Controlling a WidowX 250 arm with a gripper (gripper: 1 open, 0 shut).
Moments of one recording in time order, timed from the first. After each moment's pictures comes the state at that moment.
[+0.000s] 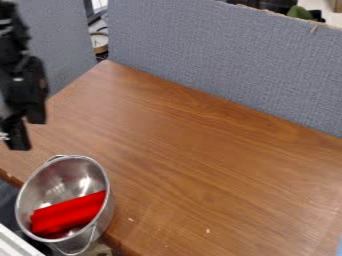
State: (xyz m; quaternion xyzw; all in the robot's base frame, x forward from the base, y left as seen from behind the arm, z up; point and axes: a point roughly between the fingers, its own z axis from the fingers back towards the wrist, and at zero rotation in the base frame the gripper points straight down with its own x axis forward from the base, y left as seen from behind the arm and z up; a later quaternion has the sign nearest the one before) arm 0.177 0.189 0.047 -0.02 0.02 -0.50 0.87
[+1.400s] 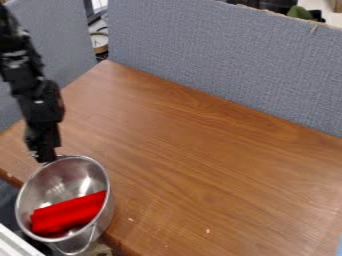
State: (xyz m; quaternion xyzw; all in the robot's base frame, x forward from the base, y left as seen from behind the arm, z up) arm 0.214 0.170 -0.002 -0.05 0.00 -0.47 0.88
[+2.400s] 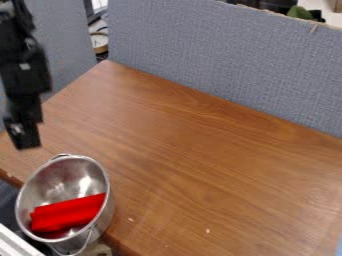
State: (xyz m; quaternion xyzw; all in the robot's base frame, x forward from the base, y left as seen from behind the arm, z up) arm 0.169 0.148 0.089 -0.04 0.04 -0.35 0.94
